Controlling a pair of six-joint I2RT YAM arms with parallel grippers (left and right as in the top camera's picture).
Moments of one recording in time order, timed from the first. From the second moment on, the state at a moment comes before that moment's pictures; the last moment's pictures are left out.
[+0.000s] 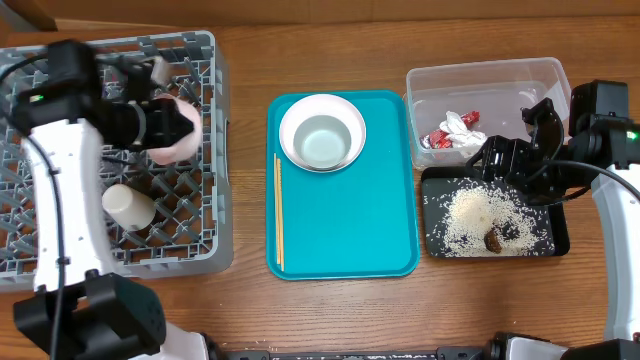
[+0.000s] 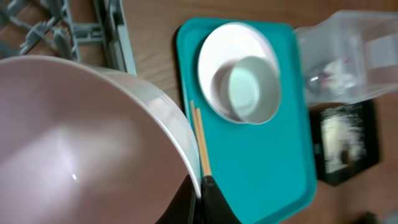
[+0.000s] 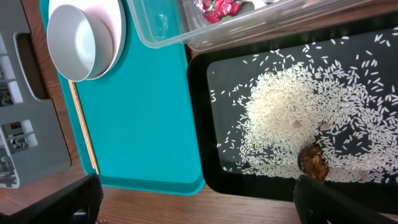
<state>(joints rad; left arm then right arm) 0.33 1.71 1.69 -1.25 0.66 0.25 -0.17 1.44 1.37 -1.28 -0.43 0.07</state>
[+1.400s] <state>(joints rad) 0.68 2.06 1.70 -1.54 0.97 0.54 -0.17 1.44 1.37 -1.28 -0.43 0.07</state>
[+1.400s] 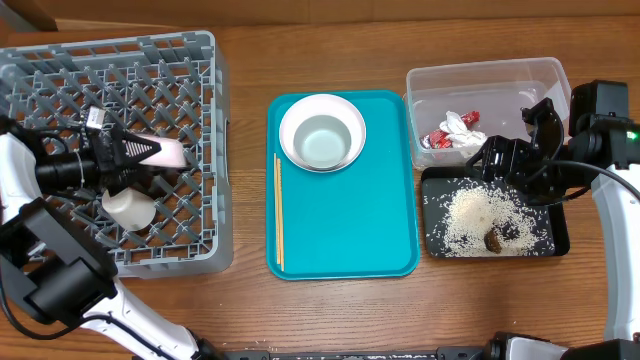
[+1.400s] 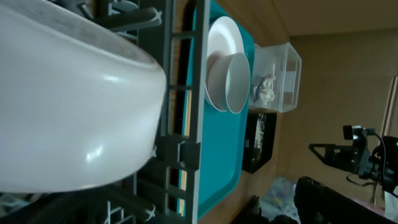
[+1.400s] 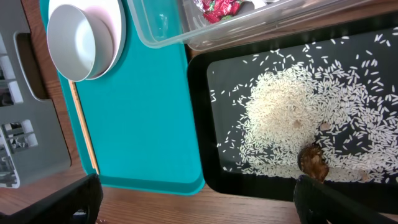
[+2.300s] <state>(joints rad) -0.12 1.66 1.70 -1.21 0.45 0.24 -0.17 1.44 1.37 -1.28 -0.43 0.07</state>
